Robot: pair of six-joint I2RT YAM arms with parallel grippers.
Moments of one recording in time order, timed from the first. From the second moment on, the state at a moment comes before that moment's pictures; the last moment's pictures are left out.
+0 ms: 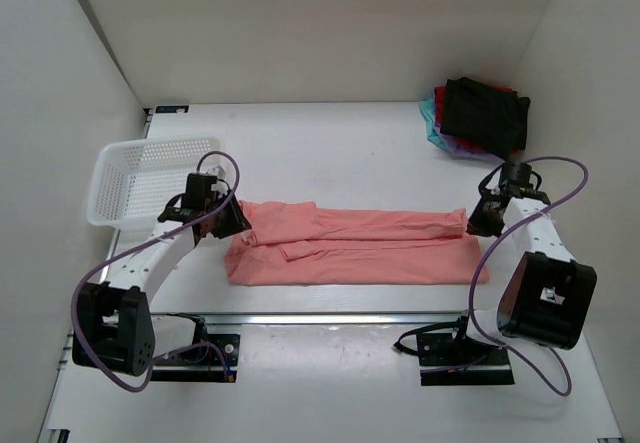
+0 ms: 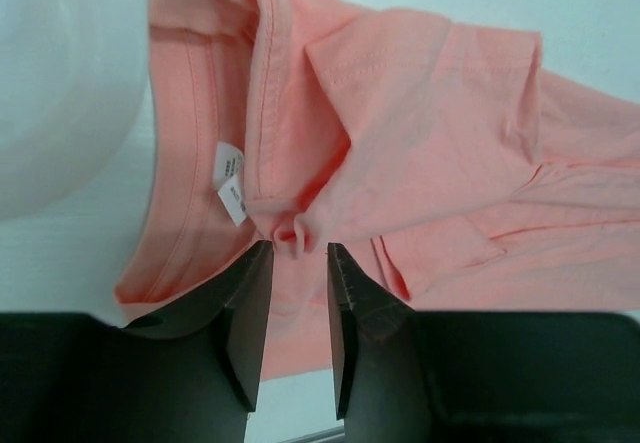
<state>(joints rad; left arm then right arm) -0.18 1.22 0.73 -0.42 0.17 -0.49 -0.28 1.35 0.89 -0.66 -0.08 0.29</state>
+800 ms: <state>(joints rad) -0.23 1.58 0.88 -0.20 0.24 -0.61 -0.14 1.58 1.08 -0.62 -0.06 0.25</state>
